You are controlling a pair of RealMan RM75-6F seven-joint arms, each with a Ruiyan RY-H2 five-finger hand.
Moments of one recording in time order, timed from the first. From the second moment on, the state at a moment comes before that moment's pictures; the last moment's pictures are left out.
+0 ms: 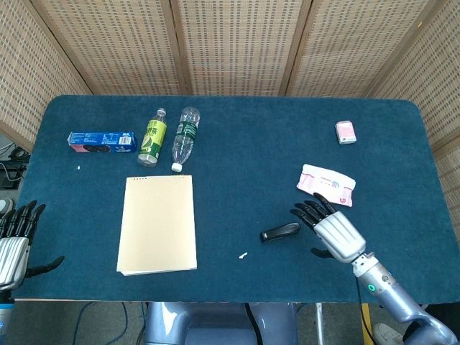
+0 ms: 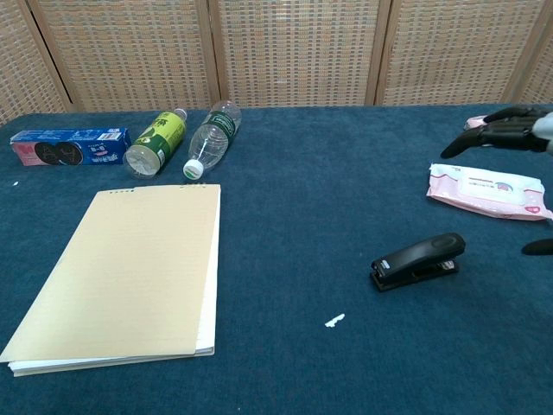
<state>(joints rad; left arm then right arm) -0.05 -1.16 -0.03 -1.68 1.48 1.49 0.15 0.44 -1.24 0.07 -1.57 -1.75 1.14 -0.04</state>
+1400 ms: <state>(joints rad) -0.08 -1.15 -0.04 -1.68 1.43 1.44 0.12 0.61 -1.57 0.02 -1.25 -1.61 0.95 -0.25</state>
